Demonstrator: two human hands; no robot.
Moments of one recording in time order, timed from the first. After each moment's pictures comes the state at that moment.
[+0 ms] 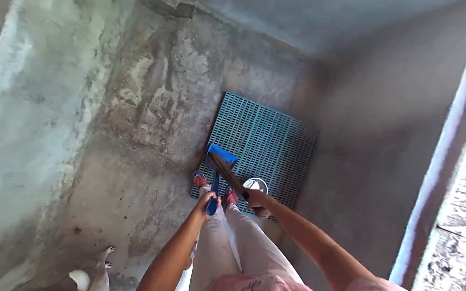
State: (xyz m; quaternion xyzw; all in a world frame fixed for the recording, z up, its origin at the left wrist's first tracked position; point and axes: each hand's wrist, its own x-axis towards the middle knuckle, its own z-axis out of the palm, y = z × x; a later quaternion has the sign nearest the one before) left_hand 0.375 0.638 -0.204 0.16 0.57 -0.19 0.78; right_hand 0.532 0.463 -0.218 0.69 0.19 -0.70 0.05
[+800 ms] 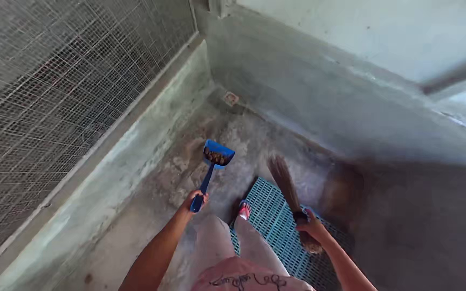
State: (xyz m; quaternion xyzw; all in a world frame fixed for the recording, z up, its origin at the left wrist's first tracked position) left_hand 0.600 1.053 -0.116 0.19 0.53 0.01 0.83; right_hand 0.880 0.693 -0.069 0.84 -0.01 -0.52 -0.17
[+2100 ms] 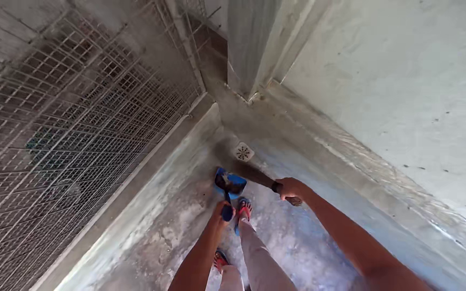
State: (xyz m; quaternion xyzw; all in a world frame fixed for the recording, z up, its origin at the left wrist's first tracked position) left_hand 1.123 1.514 -0.240 -0.04 0.66 0.06 0.75; right_hand 1.408 1.451 -0.219 0.70 0.37 -0.59 0.18
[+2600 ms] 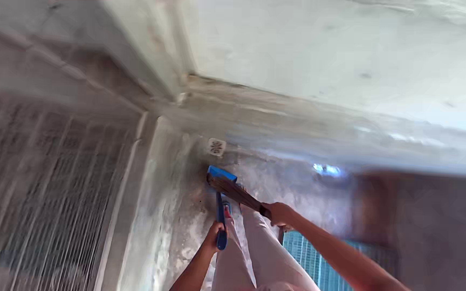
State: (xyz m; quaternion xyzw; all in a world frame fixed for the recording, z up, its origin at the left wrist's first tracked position) left_hand 1.054 1.442 -0.212 0.23 0.56 -0.18 0.77; right_hand 1.272 1.259 -0.171 0.72 0.23 -0.66 0.04
